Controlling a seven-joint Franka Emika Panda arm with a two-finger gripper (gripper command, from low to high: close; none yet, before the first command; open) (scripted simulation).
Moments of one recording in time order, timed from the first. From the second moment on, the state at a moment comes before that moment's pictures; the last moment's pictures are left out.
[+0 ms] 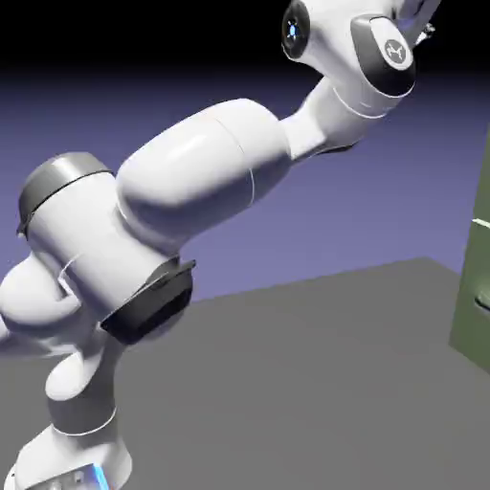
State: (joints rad) arm 1.58 -0.99 -1.18 -1.64 -1.70 2.94 0.53
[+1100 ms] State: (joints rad) arm 2.50 -1.37 -1.52 -0.78 -2.18 2.91 -0.08
